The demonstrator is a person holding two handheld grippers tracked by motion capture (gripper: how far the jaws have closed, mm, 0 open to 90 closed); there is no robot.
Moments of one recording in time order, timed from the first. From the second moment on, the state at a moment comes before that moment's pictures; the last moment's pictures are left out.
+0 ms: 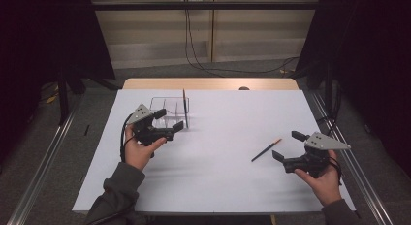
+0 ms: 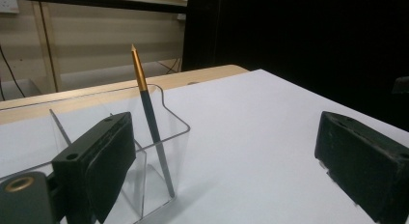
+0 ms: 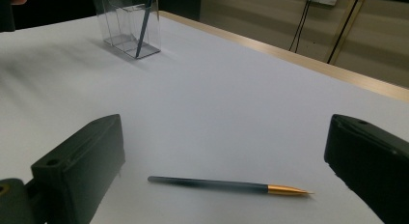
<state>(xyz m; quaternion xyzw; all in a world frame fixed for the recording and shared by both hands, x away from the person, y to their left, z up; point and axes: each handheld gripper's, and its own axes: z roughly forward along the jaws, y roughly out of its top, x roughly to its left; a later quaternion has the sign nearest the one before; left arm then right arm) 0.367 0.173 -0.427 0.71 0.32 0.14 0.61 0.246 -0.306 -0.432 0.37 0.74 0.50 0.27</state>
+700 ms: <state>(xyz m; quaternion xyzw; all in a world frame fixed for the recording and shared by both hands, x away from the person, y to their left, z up) 0.359 0.178 -0.427 0.72 0.31 0.15 0.61 0.248 -0.306 -0.437 0.39 0.74 0.48 0.26</state>
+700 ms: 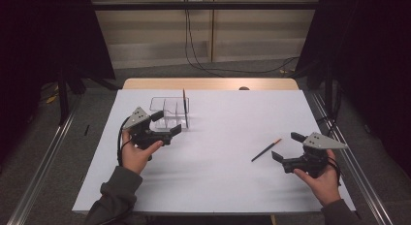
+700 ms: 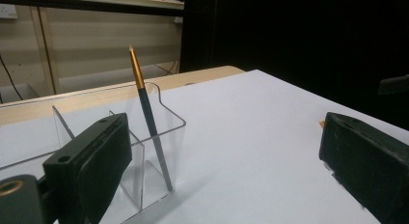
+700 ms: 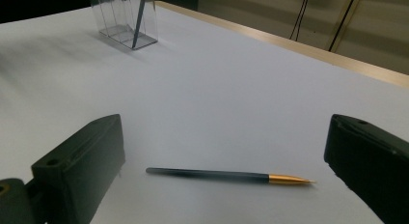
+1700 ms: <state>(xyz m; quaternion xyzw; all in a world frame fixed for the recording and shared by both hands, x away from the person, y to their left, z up) 0.356 0.189 -0.429 0.72 0.29 0.14 0.62 0.260 -0.298 -0.448 0.41 0.75 0.46 0.25</state>
